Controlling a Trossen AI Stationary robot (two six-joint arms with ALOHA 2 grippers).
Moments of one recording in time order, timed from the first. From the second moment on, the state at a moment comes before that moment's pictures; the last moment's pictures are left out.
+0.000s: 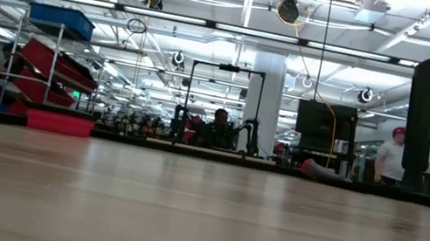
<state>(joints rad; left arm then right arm) -0.71 1.99 1.82 0.45 -1.09 1.71 0.92 1.65 1.94 -1.24 0.95 0.75</state>
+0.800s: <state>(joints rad) -0.64 1.99 1.82 -0.12 -0.96 1.00 1.08 1.64 1.94 -1.10 1.28 0.59</state>
